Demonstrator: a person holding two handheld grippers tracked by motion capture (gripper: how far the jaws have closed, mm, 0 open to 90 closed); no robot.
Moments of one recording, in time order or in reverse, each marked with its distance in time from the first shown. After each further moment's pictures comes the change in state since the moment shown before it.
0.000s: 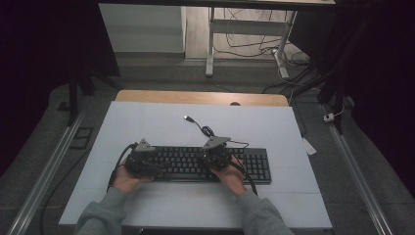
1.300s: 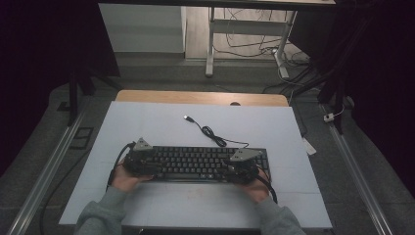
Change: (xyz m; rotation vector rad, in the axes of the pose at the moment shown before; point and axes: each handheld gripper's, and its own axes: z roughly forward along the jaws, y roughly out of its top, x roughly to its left) left arm 0.004 -0.001 0.000 -0.015 0.022 -0.010; right arm -0.007 -0.054 -0.067 -0.045 -0.037 0.046
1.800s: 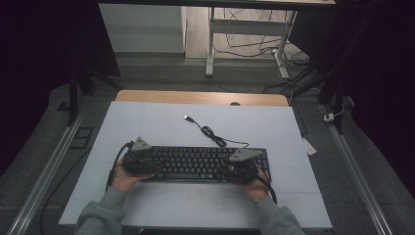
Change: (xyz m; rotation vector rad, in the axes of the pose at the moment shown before) left arm 0.001 0.001 -0.003 -0.046 0.027 -0.003; right arm 0.001 0.001 0.001 -0.001 -0.003 -0.001
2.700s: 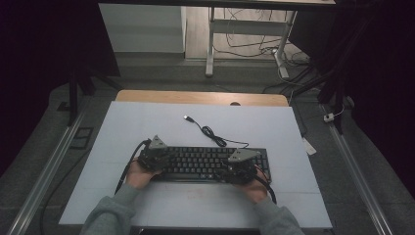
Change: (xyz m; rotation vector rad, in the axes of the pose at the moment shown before) left arm -0.019 0.018 0.037 0.039 -0.071 0.090; right arm 0.002 0.000 0.003 0.010 0.002 -0.005
